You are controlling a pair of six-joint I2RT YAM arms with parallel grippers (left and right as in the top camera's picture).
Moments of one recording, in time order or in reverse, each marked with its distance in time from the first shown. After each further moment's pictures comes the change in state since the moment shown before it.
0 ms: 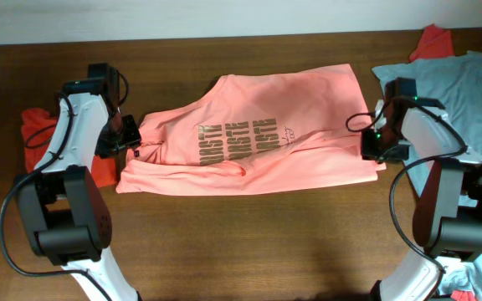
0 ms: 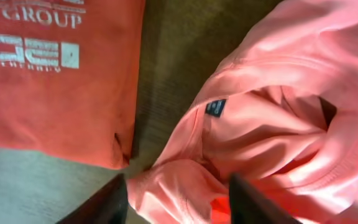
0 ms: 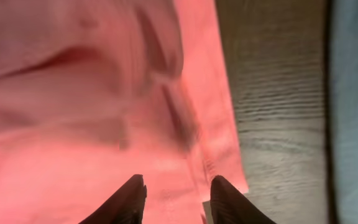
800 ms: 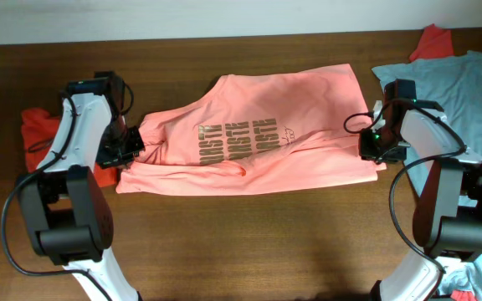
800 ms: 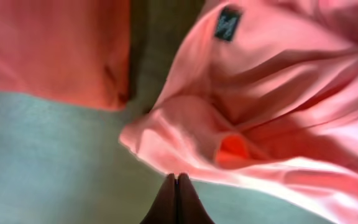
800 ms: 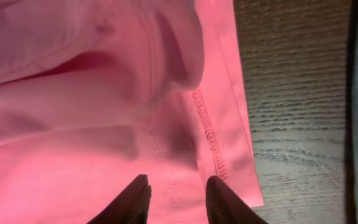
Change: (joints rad) left arm -0.018 0.000 -0.009 -0.140 0.041 0.002; right arm 0.000 0.000 -0.015 0.036 -0.032 -0.010
